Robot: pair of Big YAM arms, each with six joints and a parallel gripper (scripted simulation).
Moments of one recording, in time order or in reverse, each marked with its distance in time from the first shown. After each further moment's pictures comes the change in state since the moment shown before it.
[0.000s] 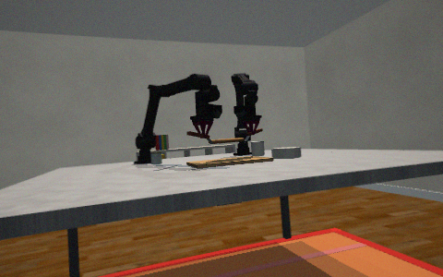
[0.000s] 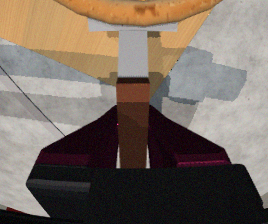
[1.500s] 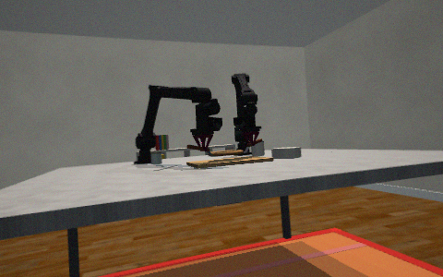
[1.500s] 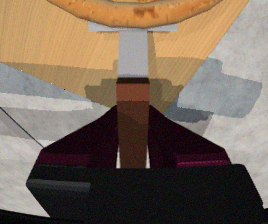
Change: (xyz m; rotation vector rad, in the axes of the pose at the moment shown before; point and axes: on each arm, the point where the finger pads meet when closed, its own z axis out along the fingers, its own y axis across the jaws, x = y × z) left arm -0.004 -0.003 0.057 -0.001 0.011 0.002; right arm 0.002 0.002 0.057 0.003 0.014 -0.001
